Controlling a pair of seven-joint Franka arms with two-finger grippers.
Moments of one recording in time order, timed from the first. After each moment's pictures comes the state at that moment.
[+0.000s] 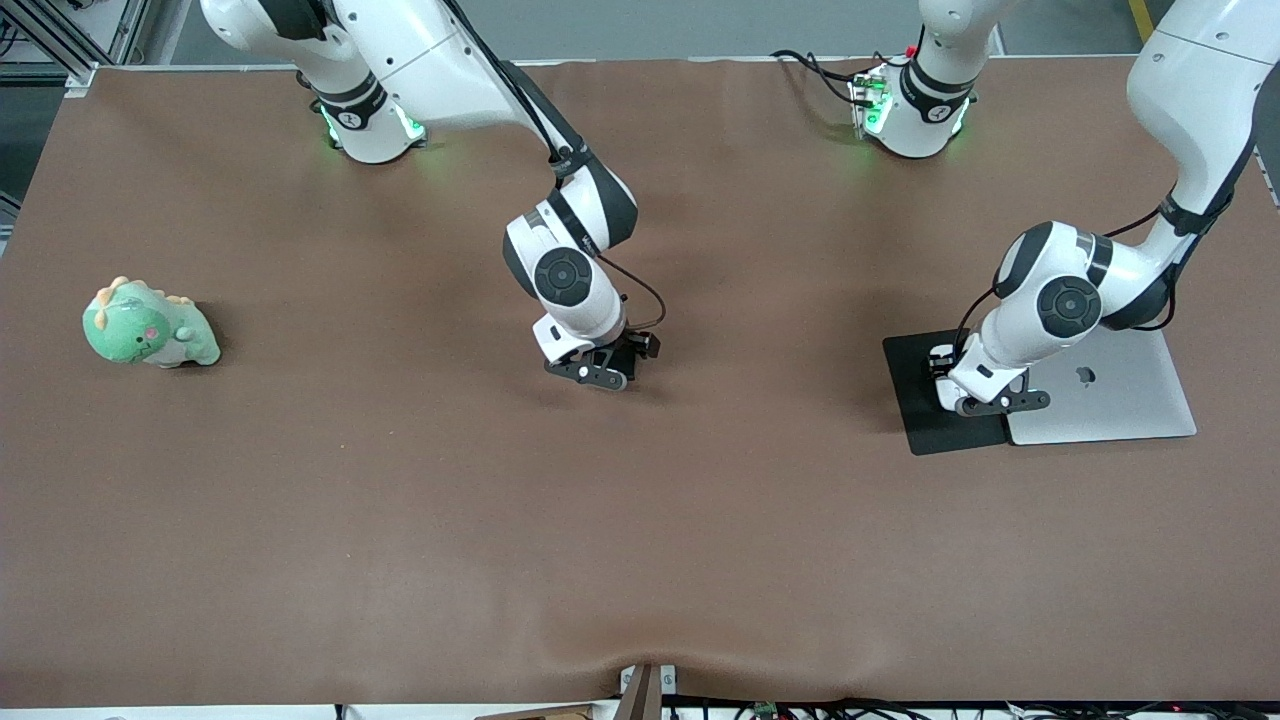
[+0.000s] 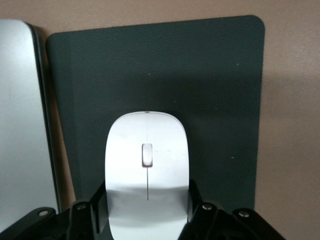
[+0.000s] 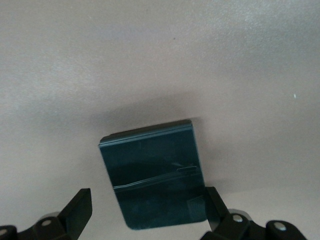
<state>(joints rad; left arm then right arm) 0.62 0.49 -0.67 -2.21 0.56 2.44 -0.51 0.79 0.70 -0.05 -1.70 0.28 2.38 0.82</state>
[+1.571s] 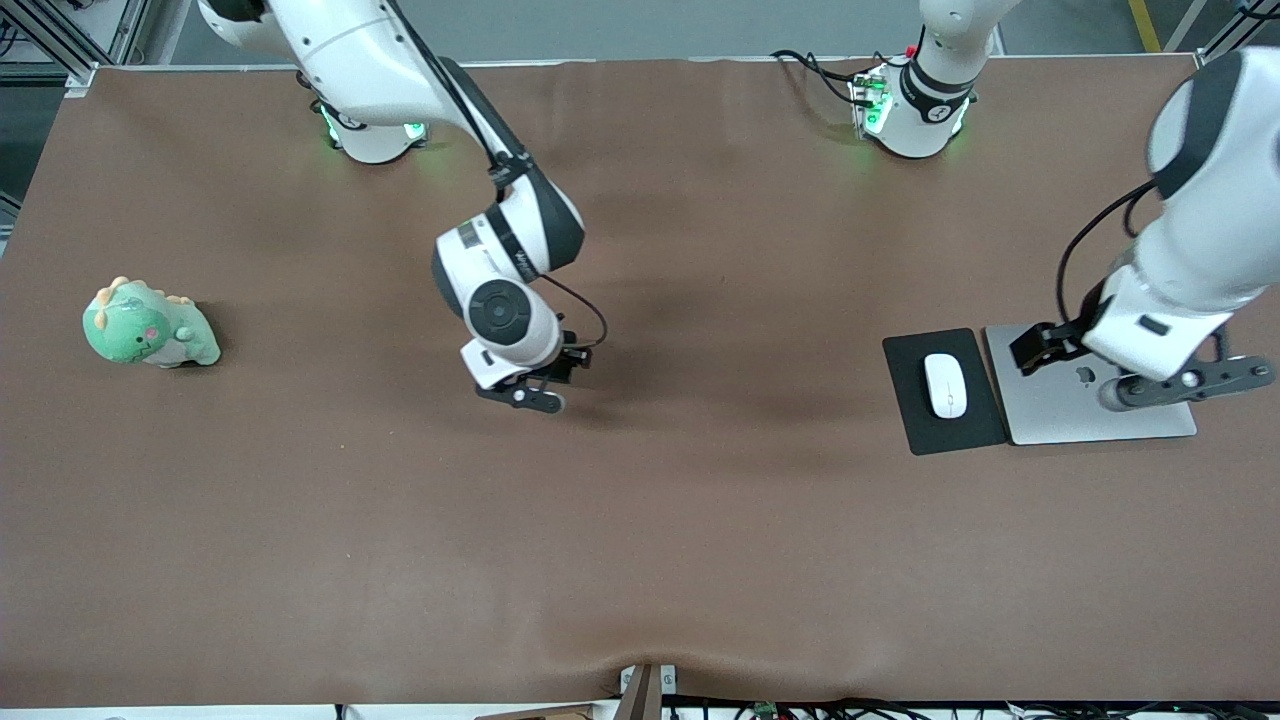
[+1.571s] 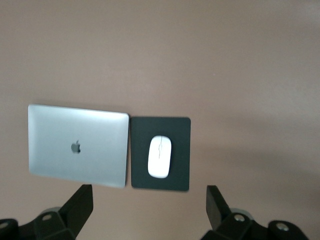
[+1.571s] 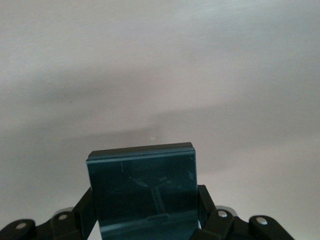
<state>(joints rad) 0.64 0.28 -0.93 -1.49 0.33 1.64 -0.43 0.64 0.57 -0.08 -1.69 0.19 2.03 0.70</state>
